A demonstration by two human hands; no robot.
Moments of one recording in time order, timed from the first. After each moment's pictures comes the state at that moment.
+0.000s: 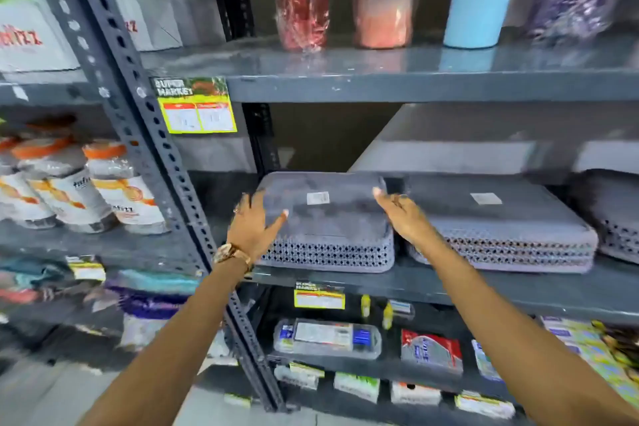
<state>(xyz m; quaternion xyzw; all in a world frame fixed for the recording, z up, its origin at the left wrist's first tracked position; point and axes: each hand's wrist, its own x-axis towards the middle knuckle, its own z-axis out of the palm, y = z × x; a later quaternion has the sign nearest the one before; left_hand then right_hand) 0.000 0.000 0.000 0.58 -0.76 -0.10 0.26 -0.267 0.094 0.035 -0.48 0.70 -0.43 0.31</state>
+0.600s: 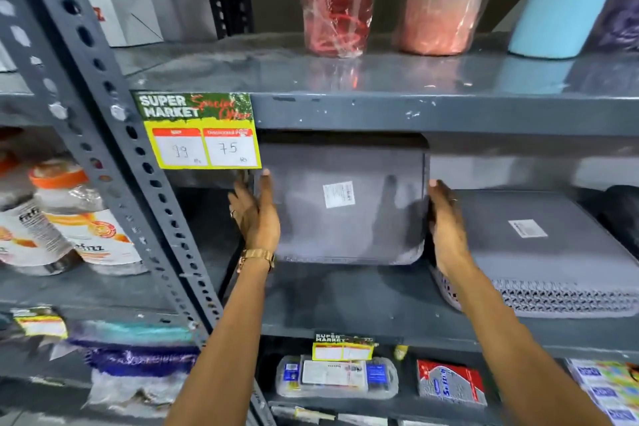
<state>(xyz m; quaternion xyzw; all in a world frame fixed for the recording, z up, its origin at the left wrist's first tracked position) -0.027 -0.079 0.032 0.52 -0.50 -0.35 0.60 -0.265 0.026 0.029 -0.26 0.59 -0.70 0.31</state>
